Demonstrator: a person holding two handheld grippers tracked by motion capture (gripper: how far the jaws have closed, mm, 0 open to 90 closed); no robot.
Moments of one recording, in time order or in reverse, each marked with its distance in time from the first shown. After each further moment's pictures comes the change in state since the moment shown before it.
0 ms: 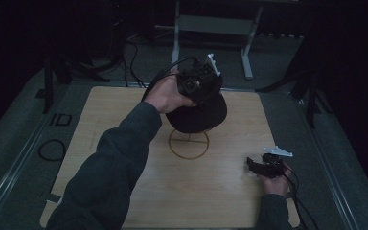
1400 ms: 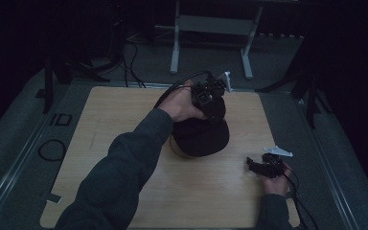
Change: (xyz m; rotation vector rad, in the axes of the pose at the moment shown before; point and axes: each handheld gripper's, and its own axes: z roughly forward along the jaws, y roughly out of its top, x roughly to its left) left arm -0.016 0.012 0.041 0.105 -0.004 0.052; right arm 0.000 0.000 0.000 0.001 0.003 -0.002
